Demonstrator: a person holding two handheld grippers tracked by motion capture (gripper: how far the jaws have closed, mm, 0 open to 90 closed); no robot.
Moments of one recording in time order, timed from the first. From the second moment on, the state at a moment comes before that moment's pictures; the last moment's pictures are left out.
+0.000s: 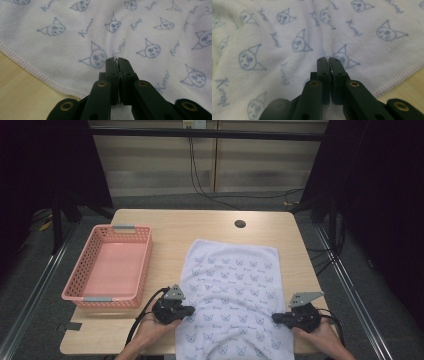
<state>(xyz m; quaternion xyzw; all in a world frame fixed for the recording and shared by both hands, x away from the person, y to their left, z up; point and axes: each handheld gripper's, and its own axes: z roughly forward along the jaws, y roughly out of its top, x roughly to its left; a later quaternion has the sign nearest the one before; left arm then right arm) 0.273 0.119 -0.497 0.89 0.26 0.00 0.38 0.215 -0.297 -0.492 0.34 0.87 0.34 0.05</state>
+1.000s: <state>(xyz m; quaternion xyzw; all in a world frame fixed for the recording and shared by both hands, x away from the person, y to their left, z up) 0.330 0.111 -0.500 0.87 0.30 0.05 0.39 0.291 -0.277 -0.496 0.38 0.85 0.35 0.13</state>
